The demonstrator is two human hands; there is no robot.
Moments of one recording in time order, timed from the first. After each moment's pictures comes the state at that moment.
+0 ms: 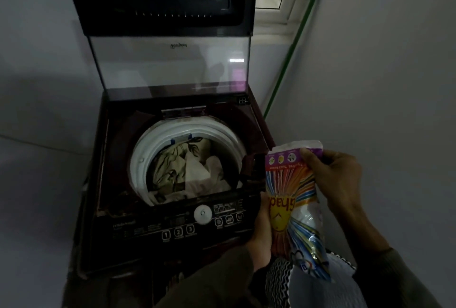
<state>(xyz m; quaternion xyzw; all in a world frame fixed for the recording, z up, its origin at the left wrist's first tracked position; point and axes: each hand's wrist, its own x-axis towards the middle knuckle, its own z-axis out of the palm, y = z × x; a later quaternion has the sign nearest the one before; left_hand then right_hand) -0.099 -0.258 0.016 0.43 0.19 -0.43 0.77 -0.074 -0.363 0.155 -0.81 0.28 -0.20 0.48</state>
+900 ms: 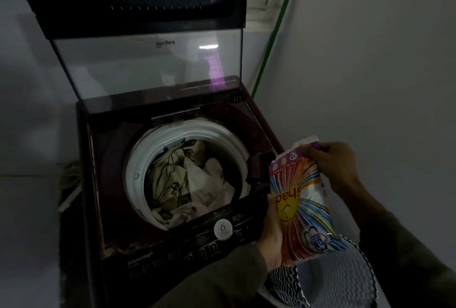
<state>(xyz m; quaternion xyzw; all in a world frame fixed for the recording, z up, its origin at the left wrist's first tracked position) -0.066 -0.211 0.046 0.34 0.18 -0.61 0.70 -0.021 -0.358 0.126 -0.83 0.39 -0.12 0.38</state>
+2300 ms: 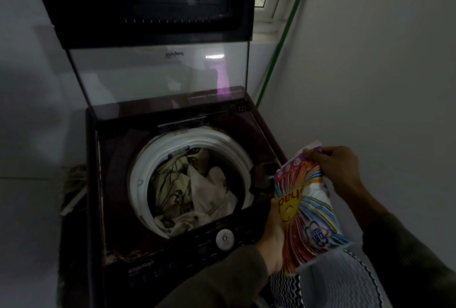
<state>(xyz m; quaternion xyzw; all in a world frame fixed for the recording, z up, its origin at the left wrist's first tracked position) -0.047 -0.202 0.082 0.37 0.21 -0.59 0.69 -0.003 -0.372 0.125 -0.83 0.38 -0.13 0.38</state>
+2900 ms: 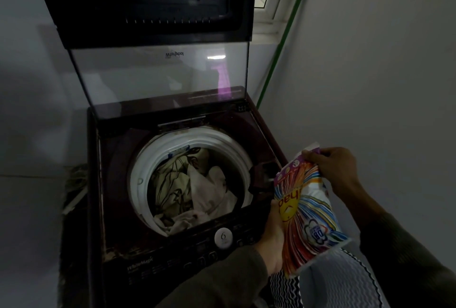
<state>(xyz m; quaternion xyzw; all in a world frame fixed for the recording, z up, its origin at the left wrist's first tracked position) -0.051 -0.205 0.083 0.38 0.20 -0.58 0.69 -0.005 -0.374 0.123 -0.84 0.38 -0.12 0.37</state>
